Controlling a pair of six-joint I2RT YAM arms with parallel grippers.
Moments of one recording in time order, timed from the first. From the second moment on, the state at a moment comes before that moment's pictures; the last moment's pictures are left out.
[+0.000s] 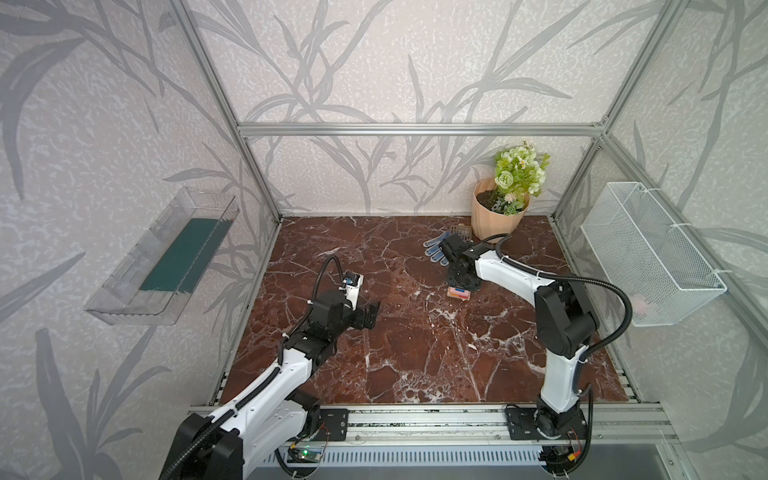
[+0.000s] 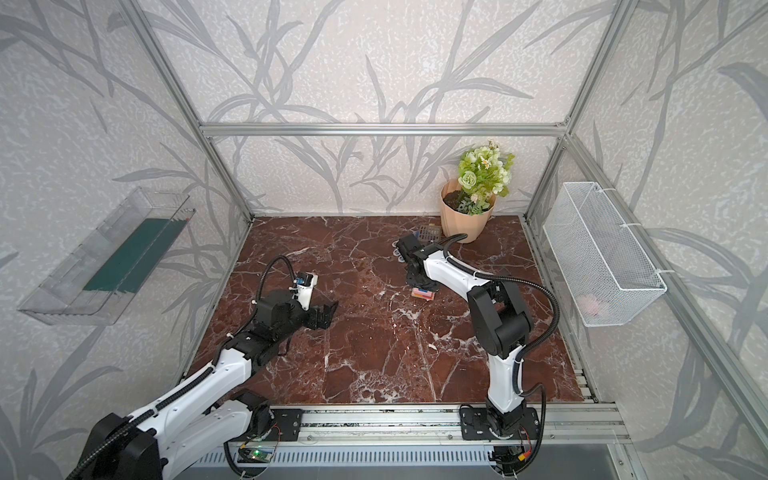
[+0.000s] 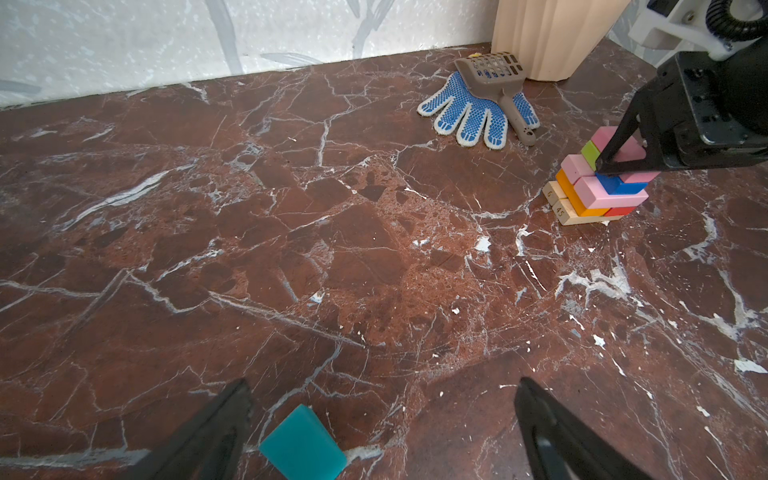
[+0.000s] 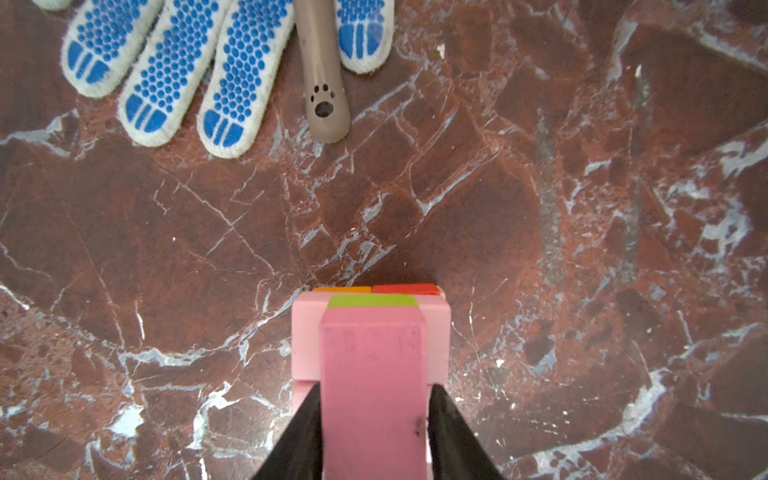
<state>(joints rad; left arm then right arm) -0.38 0.95 0.42 0.03 0.06 -0.06 0.53 1.94 1.46 -0.80 0.28 0.82</state>
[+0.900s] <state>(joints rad) -0.38 0.95 0.42 0.03 0.06 -0.06 0.53 1.89 1.41 -0.78 0.27 0.81</state>
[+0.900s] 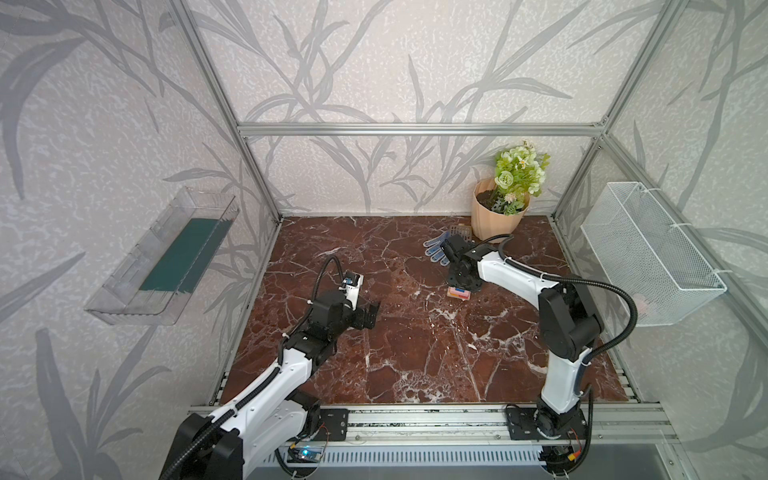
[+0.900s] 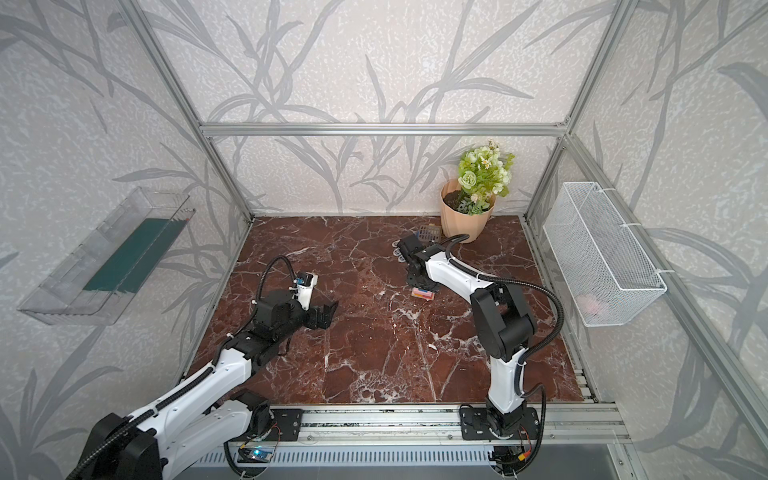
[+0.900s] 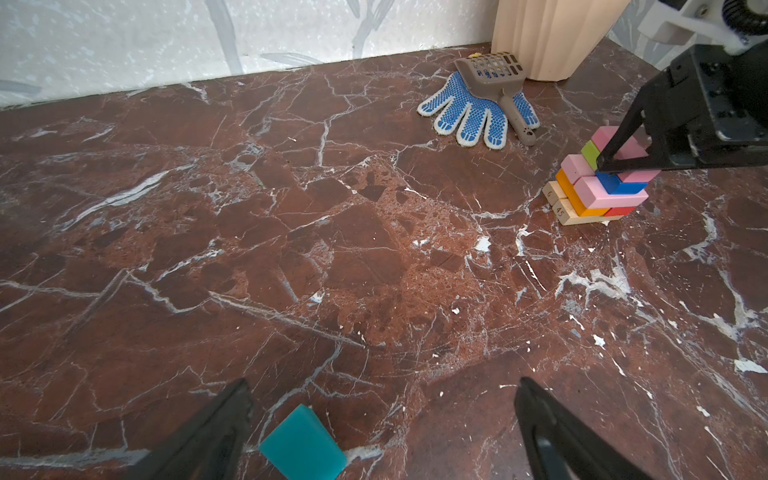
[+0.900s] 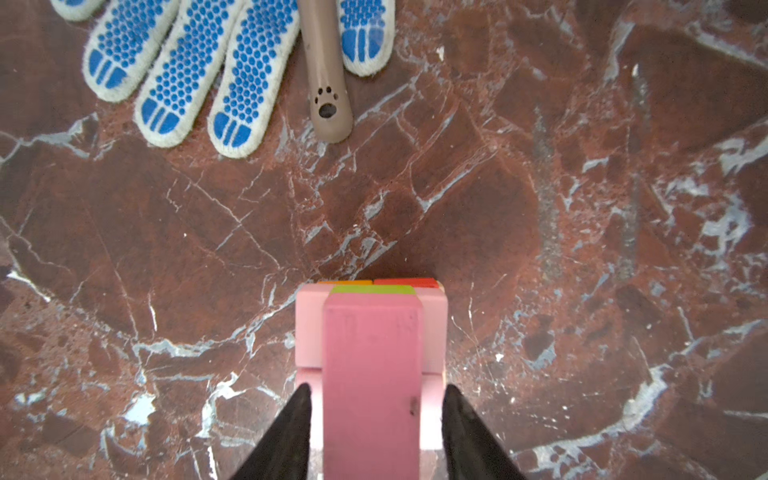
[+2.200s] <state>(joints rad) -0.32 0.59 0.28 -0.11 -0.89 -0.47 1.09 2.24 1.75 -0.45 0.05 0.28</state>
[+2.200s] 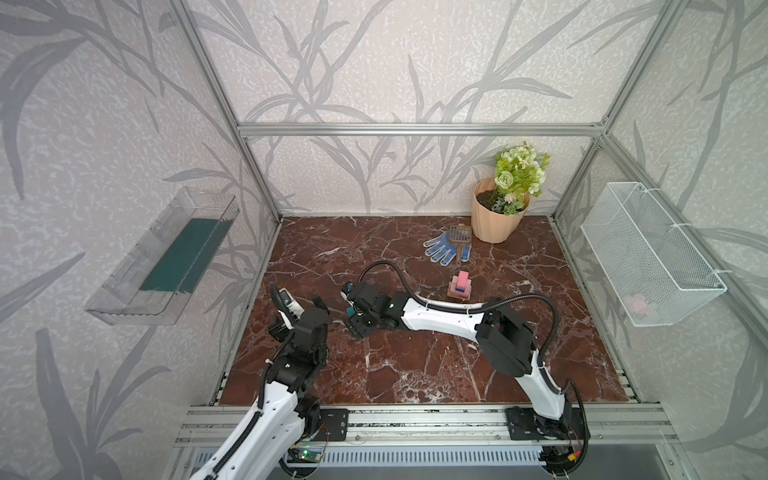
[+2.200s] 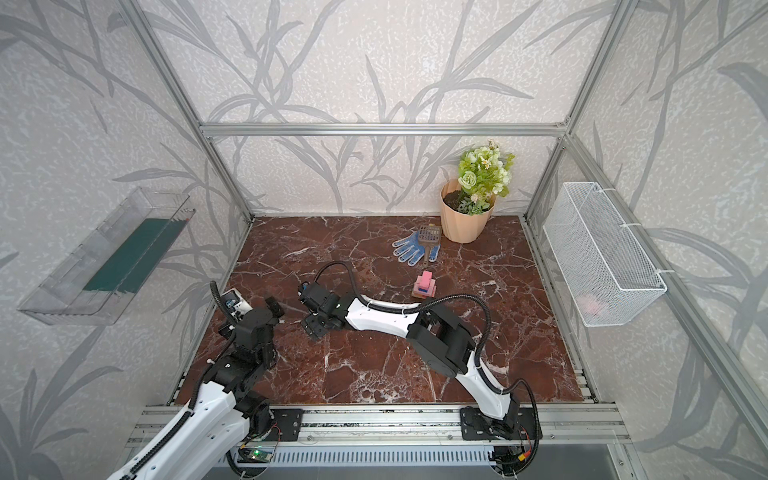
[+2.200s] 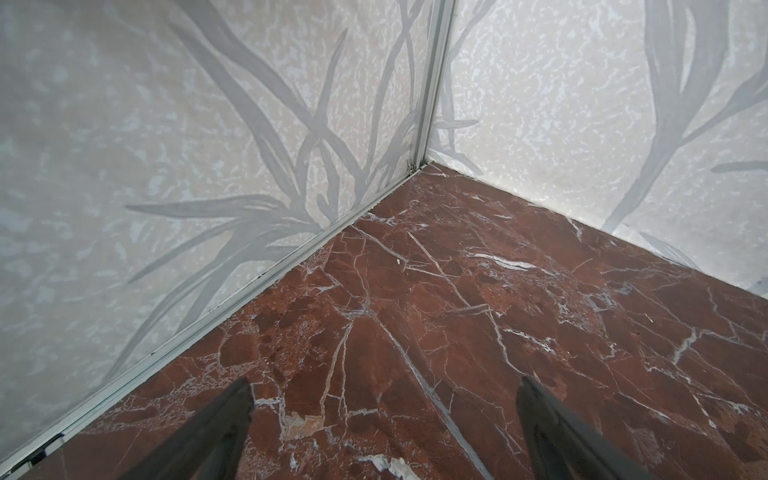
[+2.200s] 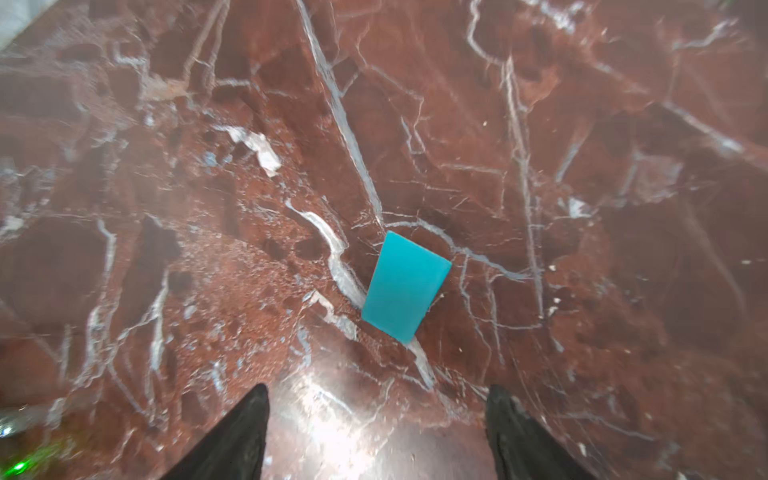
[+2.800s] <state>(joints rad) -0.32 0.56 0.26 -0.09 -0.88 -0.47 1.09 2.51 2.17 -0.69 0.13 0.36</state>
